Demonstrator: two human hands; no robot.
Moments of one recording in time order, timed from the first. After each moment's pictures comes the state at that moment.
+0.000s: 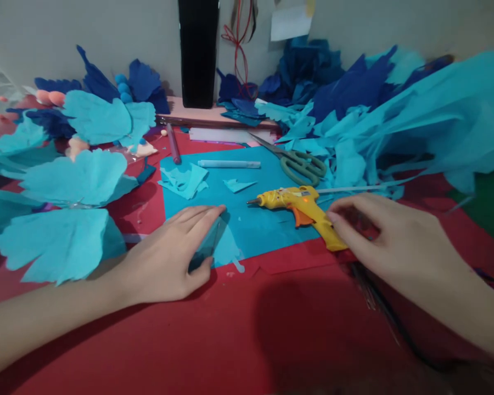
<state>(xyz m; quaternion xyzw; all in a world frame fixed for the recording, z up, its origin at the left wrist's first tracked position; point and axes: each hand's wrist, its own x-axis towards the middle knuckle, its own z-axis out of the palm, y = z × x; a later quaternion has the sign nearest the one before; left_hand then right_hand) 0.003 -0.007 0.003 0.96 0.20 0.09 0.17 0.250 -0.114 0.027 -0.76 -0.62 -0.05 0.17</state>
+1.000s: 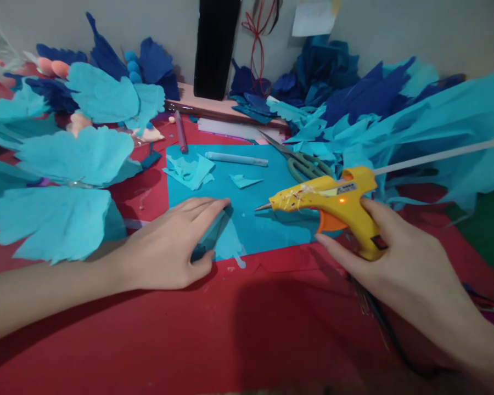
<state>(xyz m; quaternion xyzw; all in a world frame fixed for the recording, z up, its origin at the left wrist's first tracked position) 0.001 -0.006 0.001 0.96 0.20 0.09 0.18 0.233 -0.122 0.024 -0.82 -0.54 -0.10 0.15</state>
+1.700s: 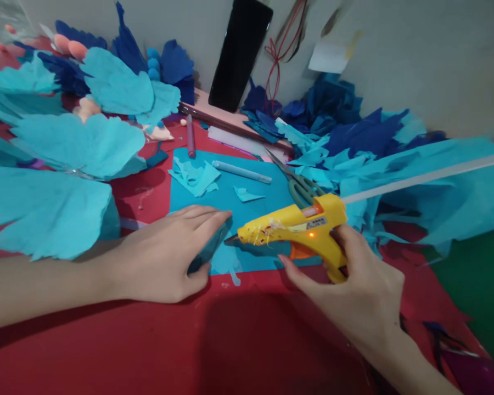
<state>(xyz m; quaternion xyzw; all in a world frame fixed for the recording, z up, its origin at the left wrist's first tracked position) -0.001 -0.010 -0.002 0.95 0.21 0.12 0.19 0.219 -0.105 0.001 -0.60 -0.69 -0.36 0.17</state>
